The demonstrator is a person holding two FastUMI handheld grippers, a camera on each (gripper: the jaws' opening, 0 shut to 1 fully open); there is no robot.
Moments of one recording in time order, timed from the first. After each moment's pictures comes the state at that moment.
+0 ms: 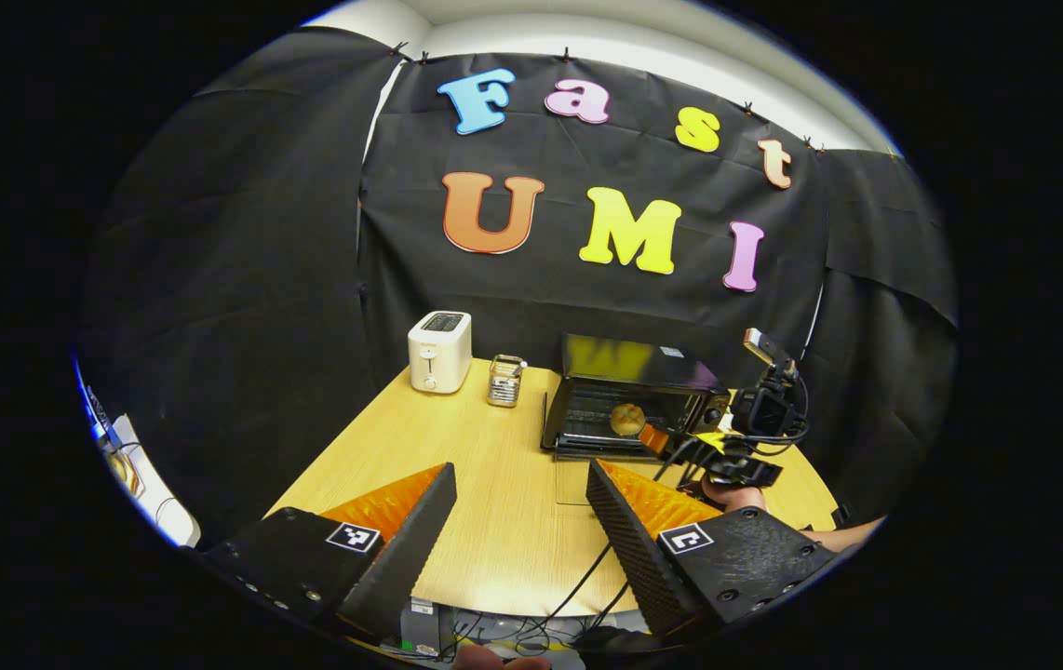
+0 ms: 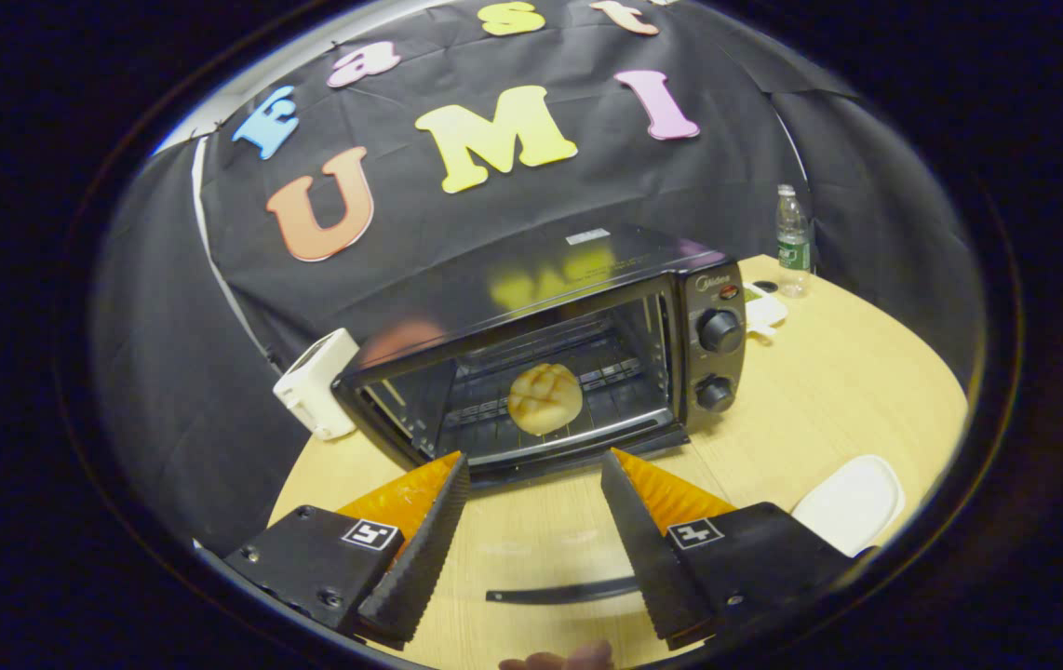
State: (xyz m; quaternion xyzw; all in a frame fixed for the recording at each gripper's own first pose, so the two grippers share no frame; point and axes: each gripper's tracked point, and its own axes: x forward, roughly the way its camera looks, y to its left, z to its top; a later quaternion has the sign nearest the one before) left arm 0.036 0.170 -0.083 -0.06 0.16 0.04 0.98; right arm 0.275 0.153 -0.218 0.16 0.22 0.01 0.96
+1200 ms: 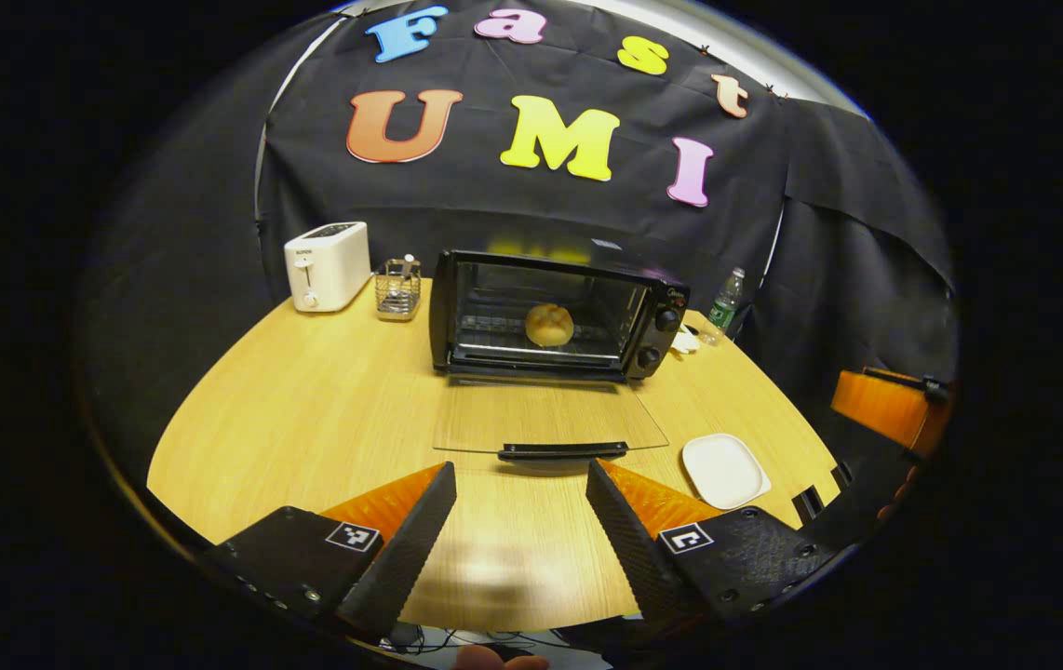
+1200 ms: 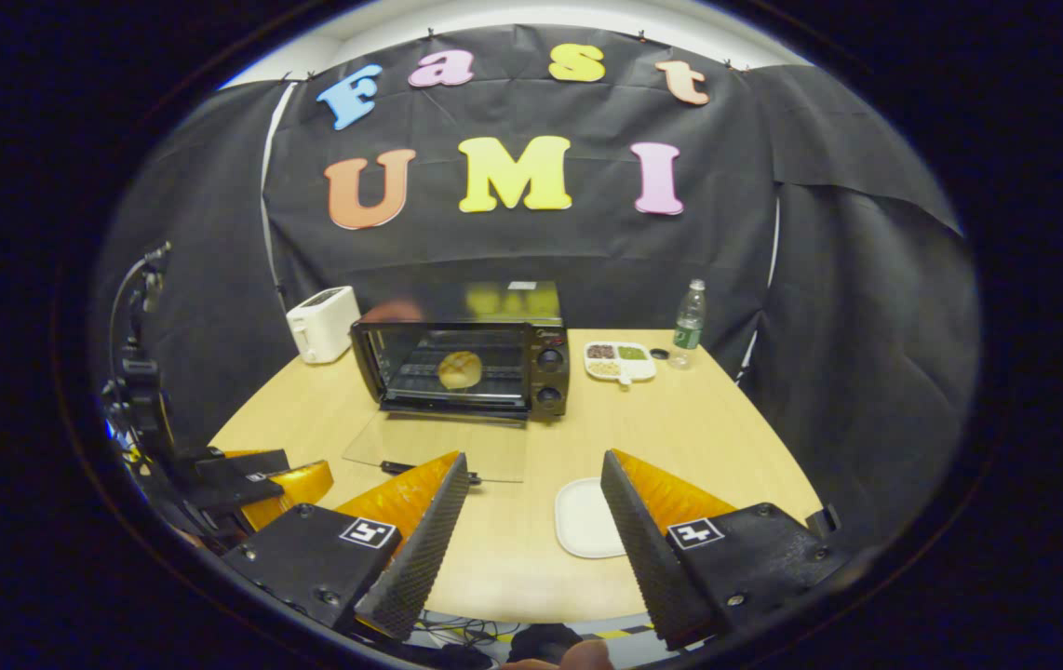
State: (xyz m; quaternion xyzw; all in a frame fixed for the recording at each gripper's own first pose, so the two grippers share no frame) left arm 0.106 0.043 -0.233 -0.06 0.26 -0.06 0.96; right arm 0.089 0.005 -0.149 0.01 0.21 -0.03 0.98
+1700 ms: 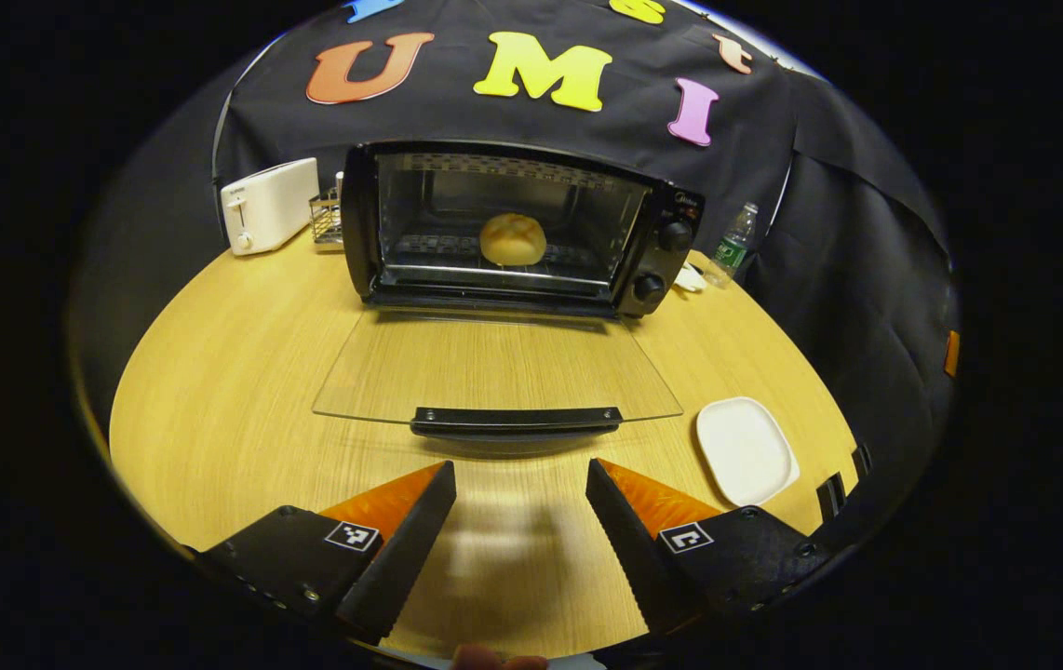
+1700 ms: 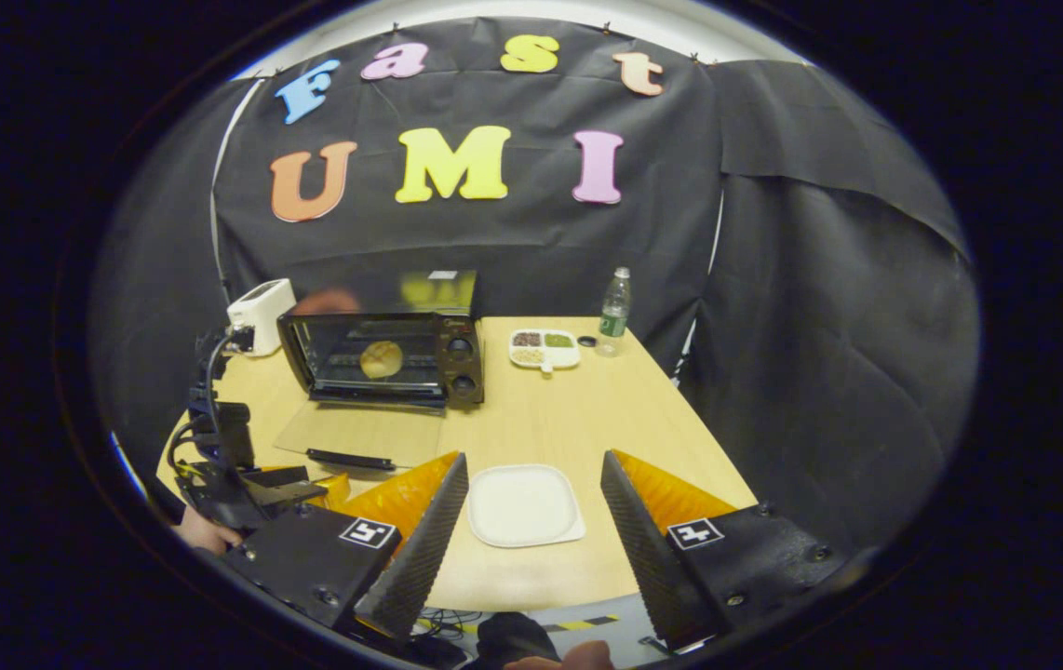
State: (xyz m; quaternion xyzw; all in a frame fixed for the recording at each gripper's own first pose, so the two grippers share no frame) left arm 0.159 -0.008 -0.322 -0.06 0.35 -0.06 0.93; right arm 0.070 -0.072 -0.154 0.00 0.24 -0.10 0.97
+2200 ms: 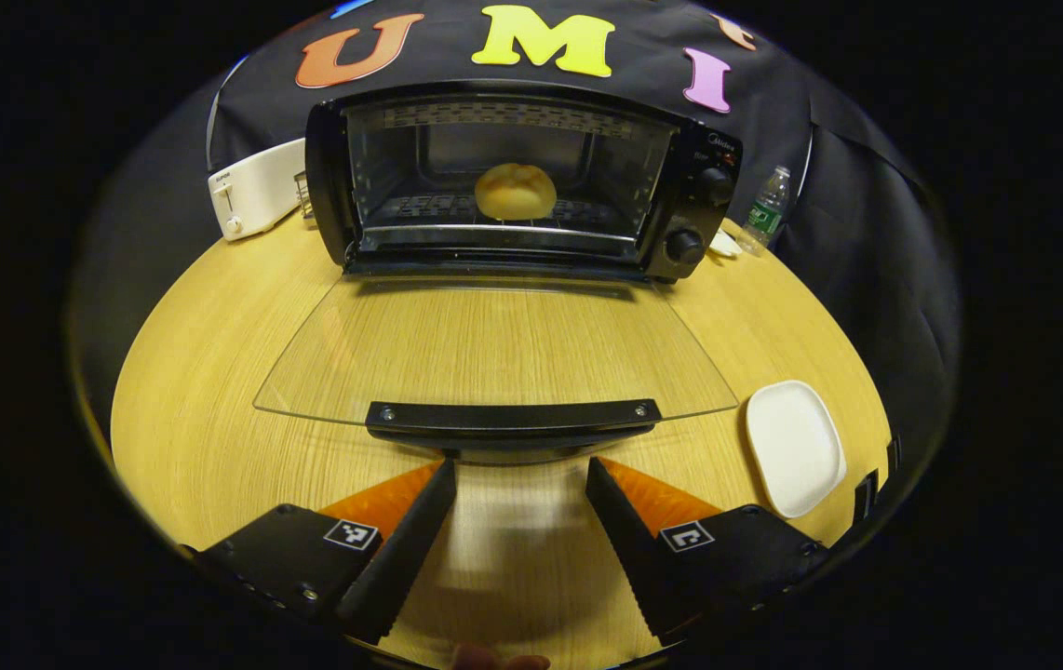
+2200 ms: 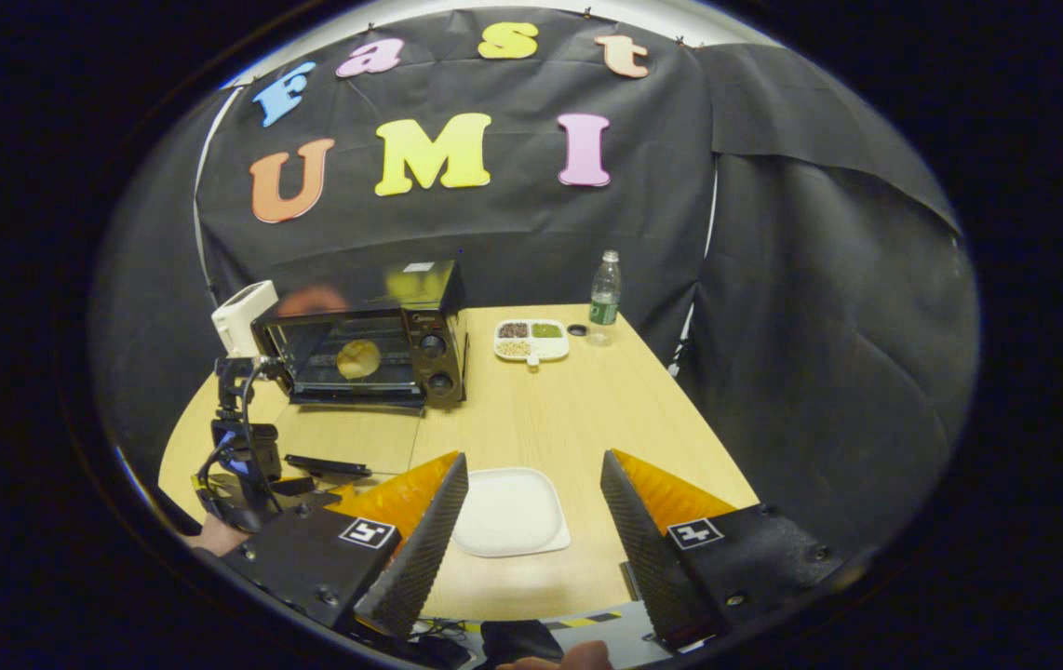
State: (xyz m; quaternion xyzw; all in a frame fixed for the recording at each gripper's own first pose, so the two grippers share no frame) left arm 0.181 -0.010 -0.357 -0.03 0.38 -0.04 0.92; right arm 0.103 -0.095 -0.164 0.02 0.26 -0.09 0.96
